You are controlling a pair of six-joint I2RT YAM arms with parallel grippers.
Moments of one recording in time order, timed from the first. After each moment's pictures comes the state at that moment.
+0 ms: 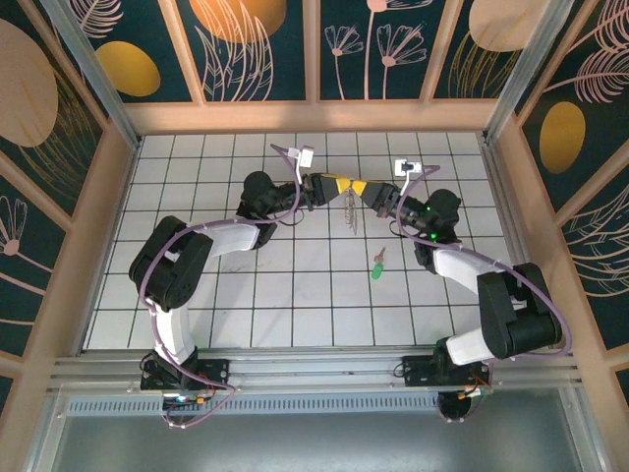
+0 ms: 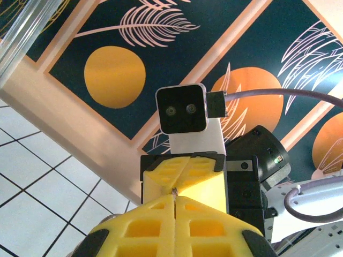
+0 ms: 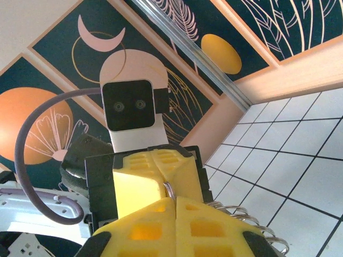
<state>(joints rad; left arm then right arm) -0.58 1.90 1.07 1.15 0.83 -0.98 0.27 1.44 0.62 1.06 -0.83 0.97</state>
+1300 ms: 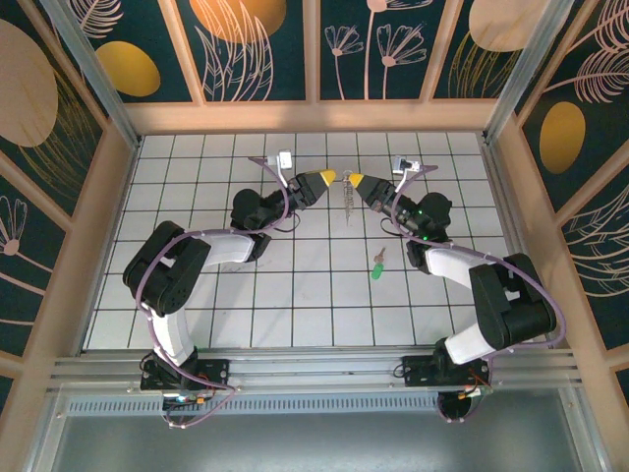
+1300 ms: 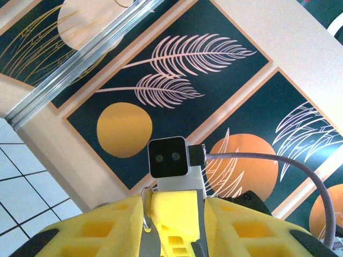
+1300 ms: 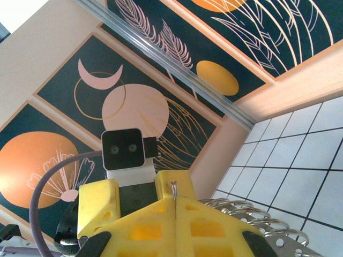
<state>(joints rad) -0.58 1.85 0.92 1.36 0.56 -1.15 0.33 1.49 0.63 1.16 -0.65 1.10</state>
